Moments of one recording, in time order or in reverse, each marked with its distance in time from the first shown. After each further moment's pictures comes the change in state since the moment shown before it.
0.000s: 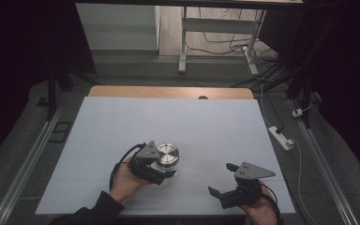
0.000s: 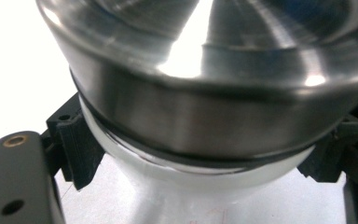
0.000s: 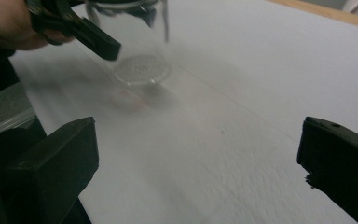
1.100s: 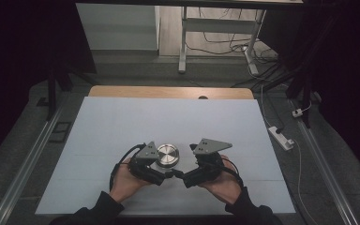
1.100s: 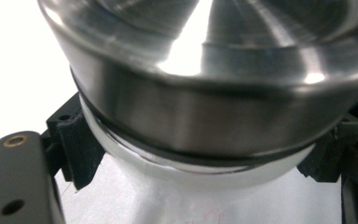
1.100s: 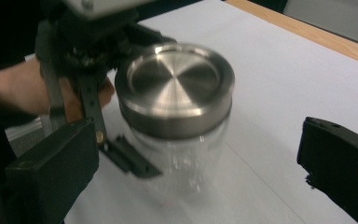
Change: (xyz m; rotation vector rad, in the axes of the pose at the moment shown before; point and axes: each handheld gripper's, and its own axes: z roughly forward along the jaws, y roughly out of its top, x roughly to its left) left arm -0.002 0.000 -0.001 -0.007 -0.005 0.002; right arm 0.027 0.080 0.076 0.013 0.111 -0.068
